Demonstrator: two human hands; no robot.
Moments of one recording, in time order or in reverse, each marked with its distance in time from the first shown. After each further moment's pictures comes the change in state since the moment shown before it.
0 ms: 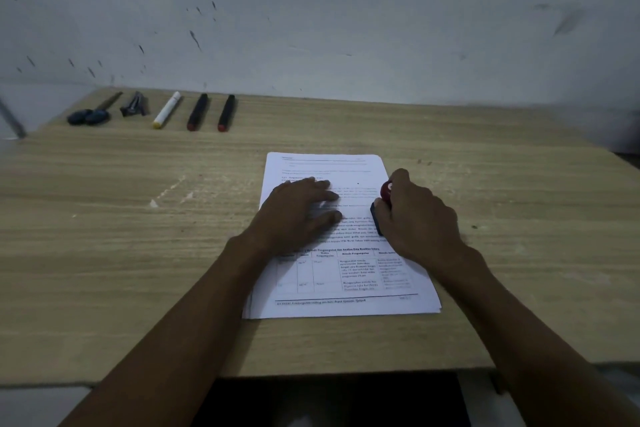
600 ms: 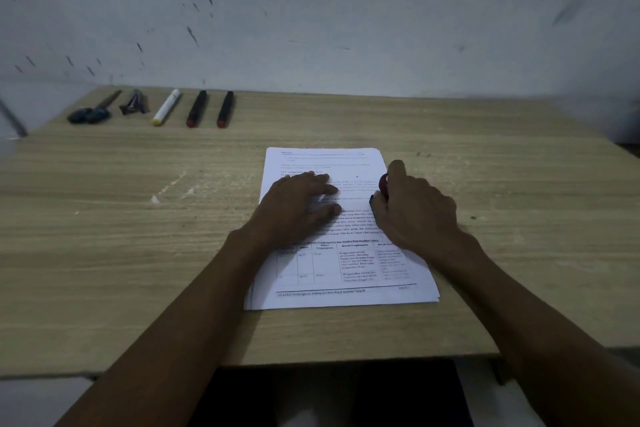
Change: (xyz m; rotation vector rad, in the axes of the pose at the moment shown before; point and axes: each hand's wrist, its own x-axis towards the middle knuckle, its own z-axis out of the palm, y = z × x) left_hand -0.001 0.002 -0.001 0.001 -0.041 -0.036; right_hand 0.000 0.001 0.004 -0.013 0.032 -0.019
